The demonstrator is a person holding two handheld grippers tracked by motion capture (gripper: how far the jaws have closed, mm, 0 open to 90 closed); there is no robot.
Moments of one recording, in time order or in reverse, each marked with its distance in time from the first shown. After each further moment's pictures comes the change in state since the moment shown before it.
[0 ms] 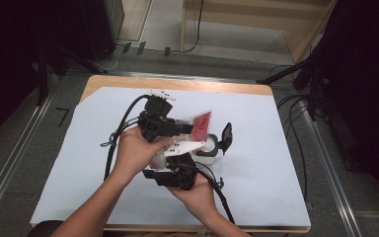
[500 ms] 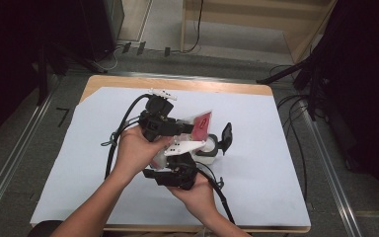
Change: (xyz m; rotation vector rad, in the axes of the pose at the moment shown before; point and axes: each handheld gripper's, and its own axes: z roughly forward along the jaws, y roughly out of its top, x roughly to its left) left arm -0.002 0.002 0.001 0.001 0.002 -0.002; right arm 0.000 0.001 -0.001 -0.001 0.000 0.008
